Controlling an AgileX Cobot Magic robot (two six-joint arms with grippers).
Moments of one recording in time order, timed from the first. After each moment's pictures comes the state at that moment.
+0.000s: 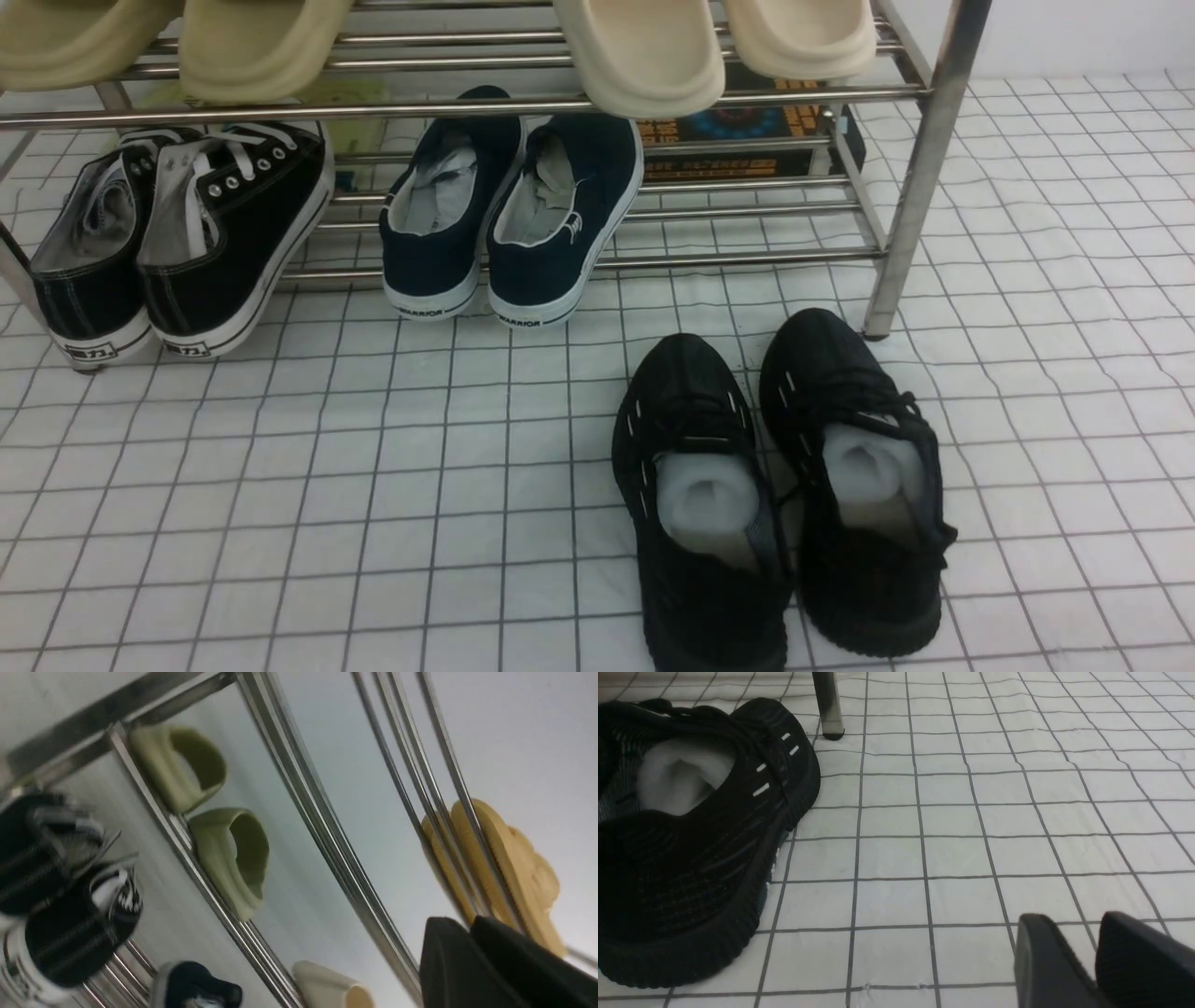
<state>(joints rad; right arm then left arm) 0.01 -0.01 0.02 0.01 0.39 0.04 -0.05 0.06 -0.15 -0.49 -0.23 -0.49</state>
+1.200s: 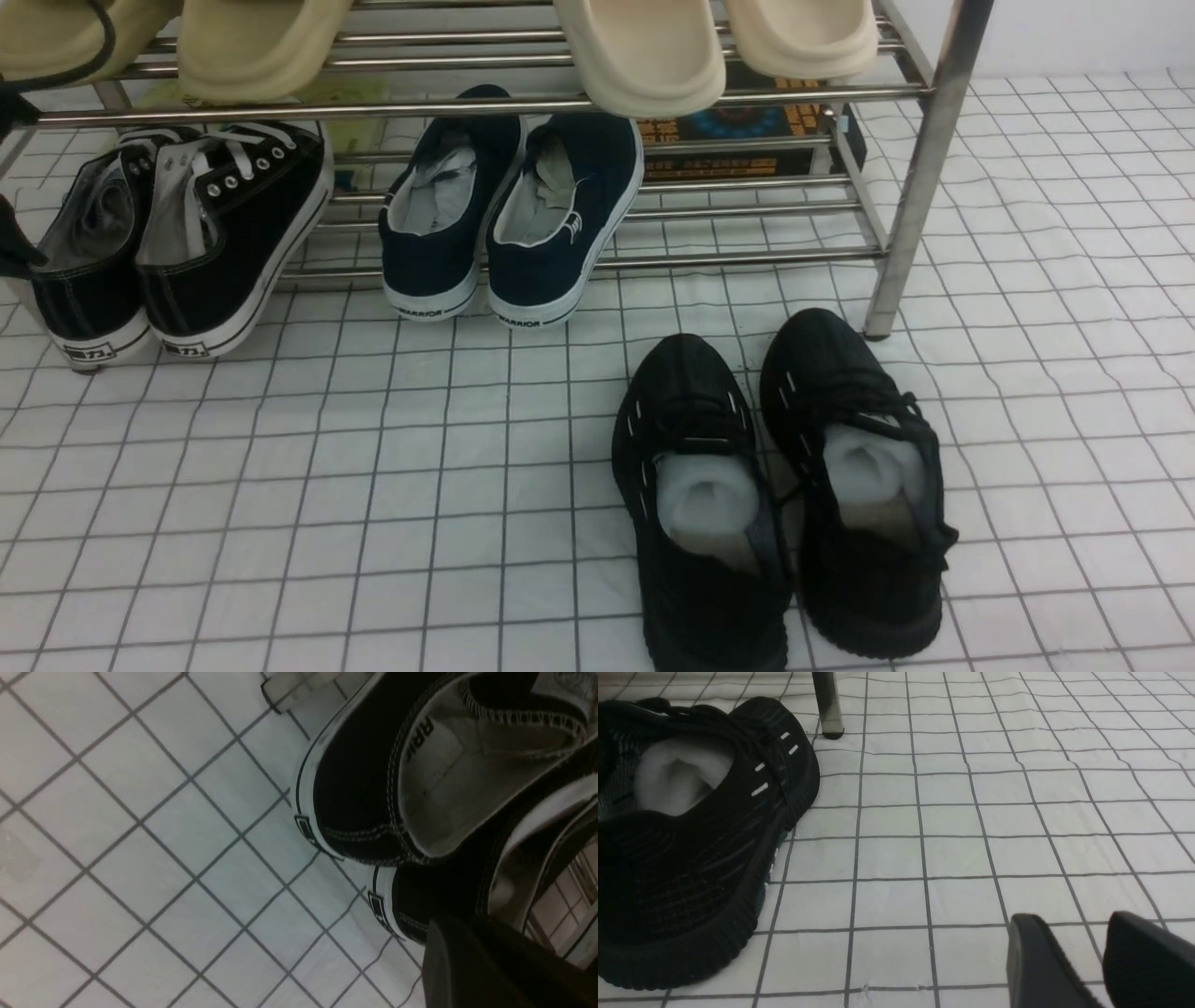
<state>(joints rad) 0.01 -0.01 0.02 0.01 0.39 0.04 0.28 1.57 -1.37 -0.19 0.88 -0.56</state>
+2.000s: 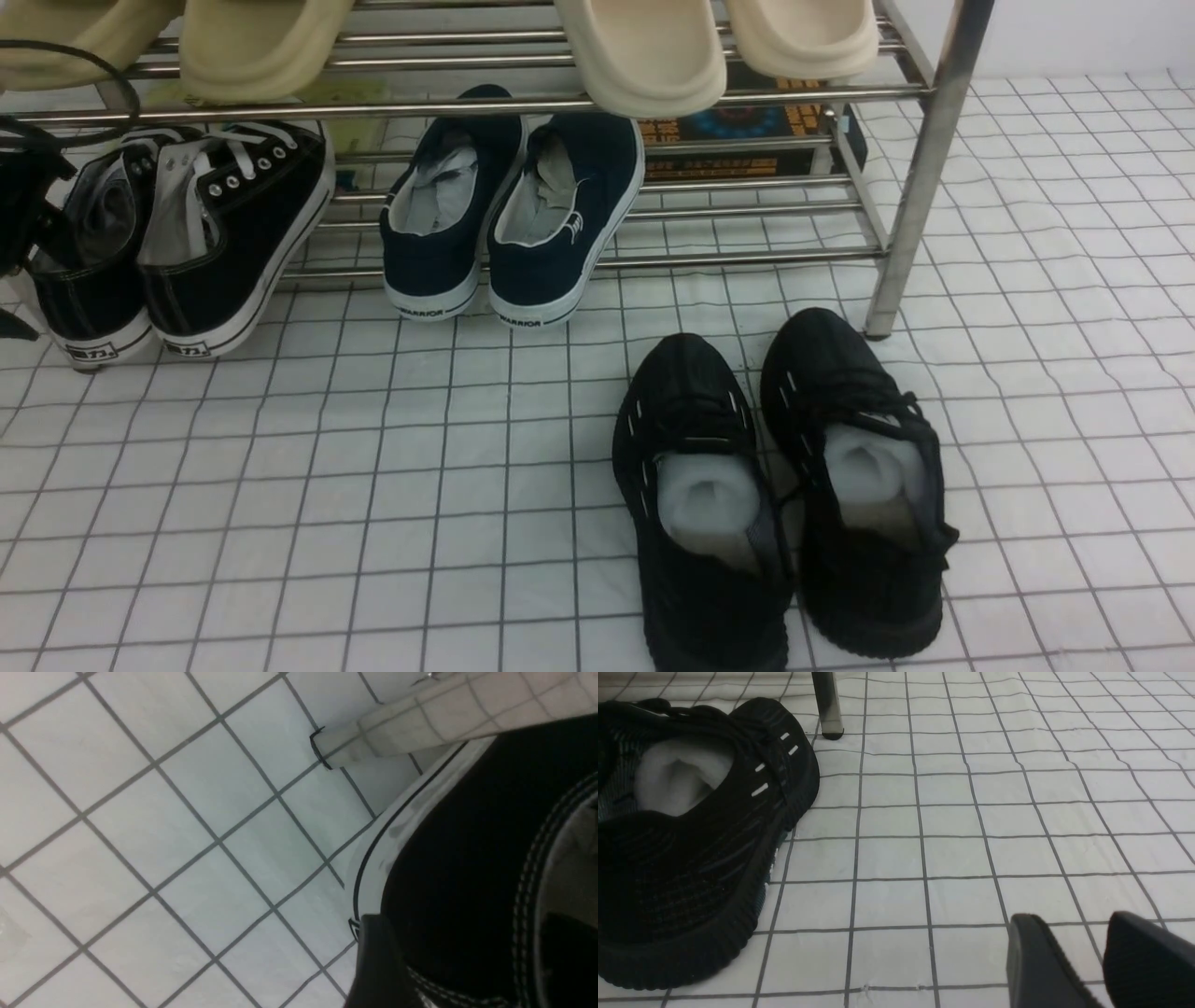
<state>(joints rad) 0.01 -0.01 0.02 0.01 0.39 0.04 0.28 1.75 -1.37 -0.13 0.76 -0.62</state>
